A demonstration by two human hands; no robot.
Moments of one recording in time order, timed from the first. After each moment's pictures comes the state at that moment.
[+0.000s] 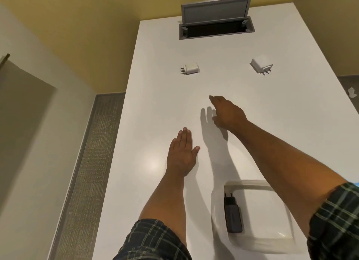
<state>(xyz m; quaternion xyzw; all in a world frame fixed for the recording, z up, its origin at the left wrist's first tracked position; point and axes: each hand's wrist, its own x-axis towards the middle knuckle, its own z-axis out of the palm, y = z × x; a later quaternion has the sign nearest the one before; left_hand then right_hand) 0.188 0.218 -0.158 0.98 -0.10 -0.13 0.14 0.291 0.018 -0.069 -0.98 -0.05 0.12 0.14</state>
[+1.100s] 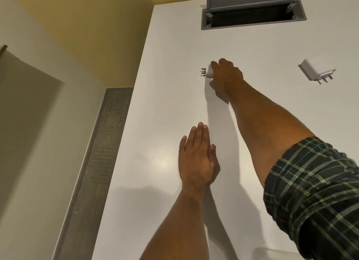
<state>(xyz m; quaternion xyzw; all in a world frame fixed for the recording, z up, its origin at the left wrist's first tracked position) 0.273 0.205 -0.172 0.99 0.00 0.00 0.13 0.523 0.085 -0.121 -0.99 -0.08 0.04 0.08</state>
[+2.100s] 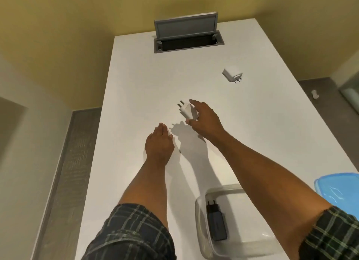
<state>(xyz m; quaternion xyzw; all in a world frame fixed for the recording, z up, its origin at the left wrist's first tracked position) 0.269 0.210 -0.140 0.99 -0.06 -0.13 0.06 0.271 0.018 -0.051 -0.91 0.04 0.03 0.40</state>
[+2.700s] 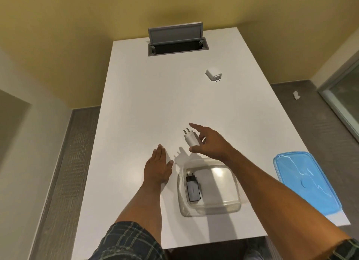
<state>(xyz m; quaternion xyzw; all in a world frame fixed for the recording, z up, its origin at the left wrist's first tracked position) 0.102 0.199 -0.120 0.97 -0.07 -0.22 0.11 0.104 -0.039 0.003 -0.89 0.01 0.16 0.43</state>
